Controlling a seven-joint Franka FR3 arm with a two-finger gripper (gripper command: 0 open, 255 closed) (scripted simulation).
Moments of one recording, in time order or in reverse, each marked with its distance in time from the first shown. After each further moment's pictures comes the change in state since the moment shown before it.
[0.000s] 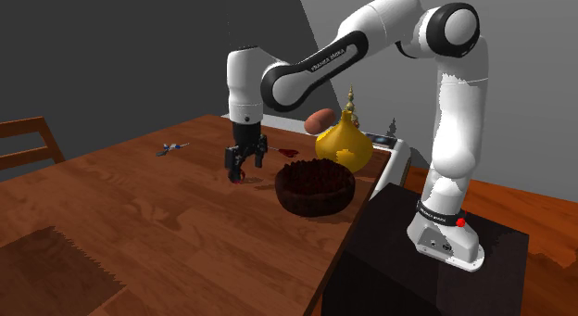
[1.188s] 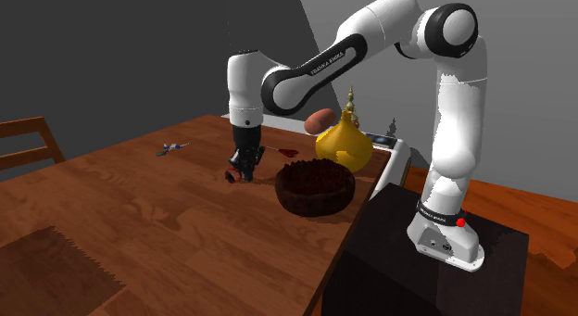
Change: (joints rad) arm 0.002 0.009 -0.002 -0.013 -0.008 0.021 0.005
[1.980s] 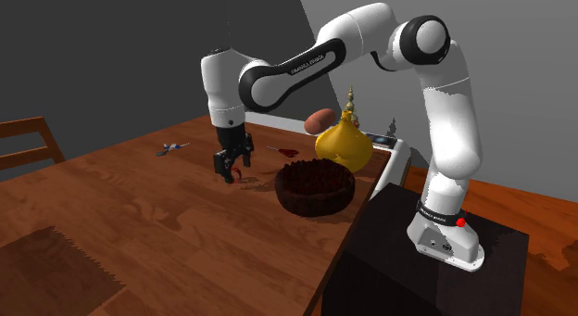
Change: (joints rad) arm 0.092 0.188 -0.019 0.262 -0.161 -0.221 -0.057
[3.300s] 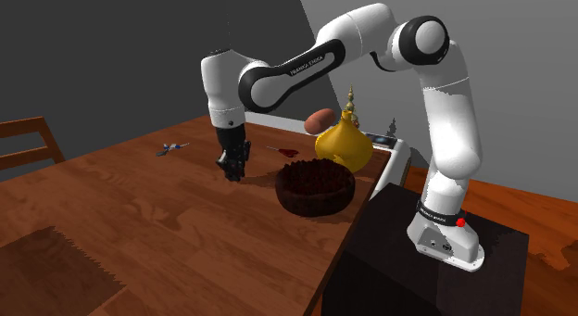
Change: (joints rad) arm -0.001 0.004 -0.002 0.001 -0.003 0.003 -0.003
